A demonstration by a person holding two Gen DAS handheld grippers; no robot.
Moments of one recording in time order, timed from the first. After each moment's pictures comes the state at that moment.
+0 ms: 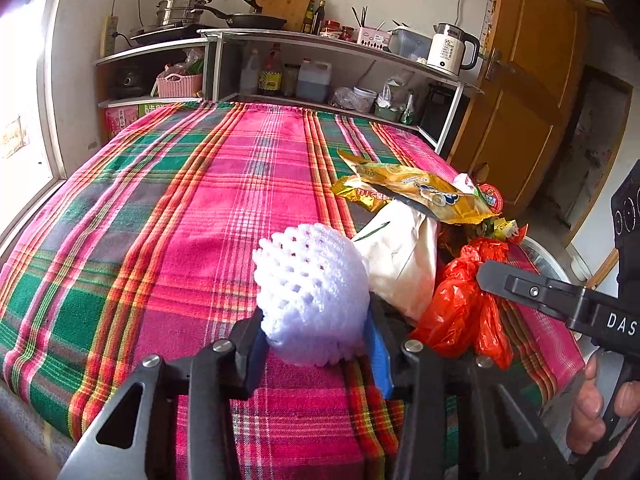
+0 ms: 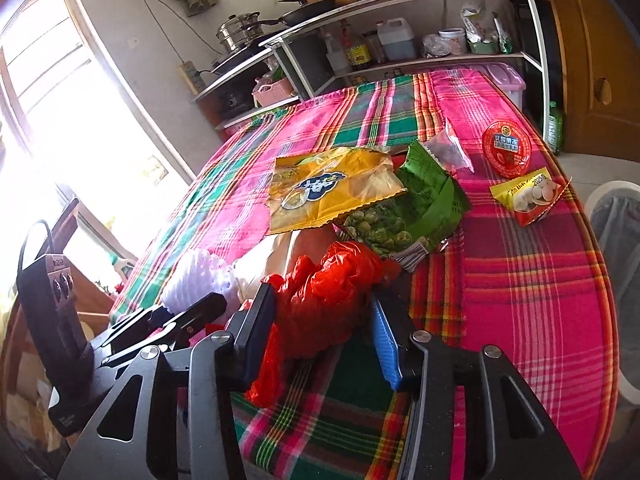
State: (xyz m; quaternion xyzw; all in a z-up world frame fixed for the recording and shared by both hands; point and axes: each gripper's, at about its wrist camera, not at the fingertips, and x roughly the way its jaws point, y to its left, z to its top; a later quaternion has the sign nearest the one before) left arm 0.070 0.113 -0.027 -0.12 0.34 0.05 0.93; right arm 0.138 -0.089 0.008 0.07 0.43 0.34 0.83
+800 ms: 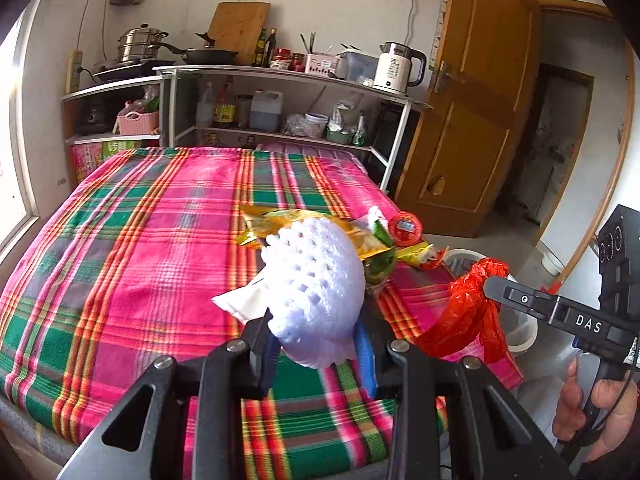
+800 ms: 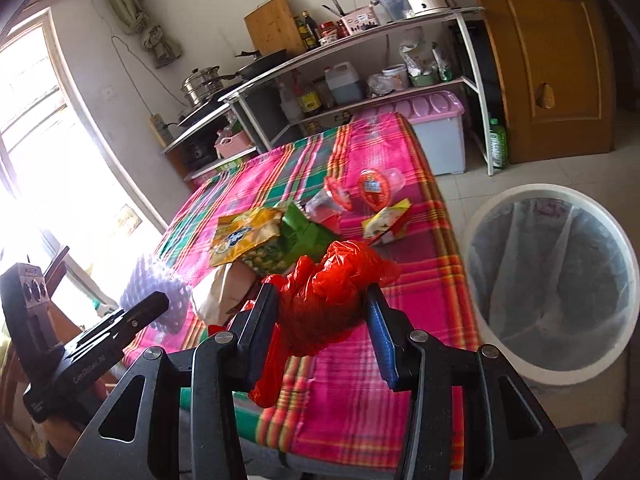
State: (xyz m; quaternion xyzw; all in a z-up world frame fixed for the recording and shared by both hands) left arm 0.071 0.054 0.023 -0.10 0.30 -0.02 0.95; right arm 0.126 -0.198 0.038 0.13 0.37 0.25 0.88
